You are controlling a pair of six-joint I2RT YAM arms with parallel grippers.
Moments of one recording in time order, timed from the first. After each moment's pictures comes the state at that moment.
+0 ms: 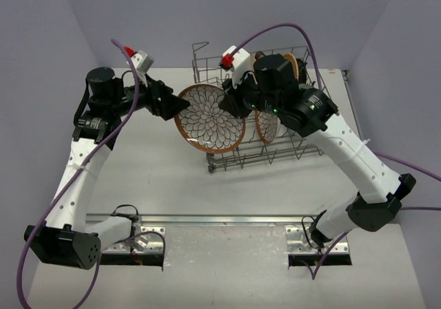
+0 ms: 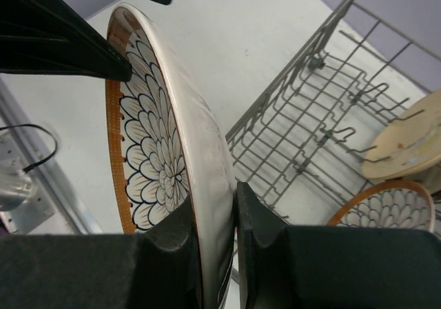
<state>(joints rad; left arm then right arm) -0.08 1.12 1.25 -0.33 0.78 -0.15 0.78 1.47 1.80 -0.73 -0.03 -0.07</state>
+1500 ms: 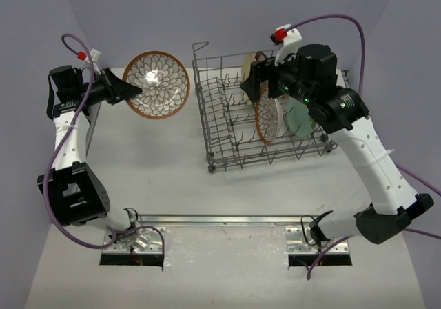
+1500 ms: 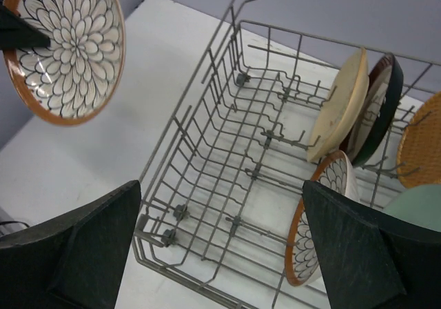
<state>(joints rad) 0.40 1.44 1.26 -0.25 1.13 -0.41 0.54 1.37 1.71 -0.62 -0.06 0.08</state>
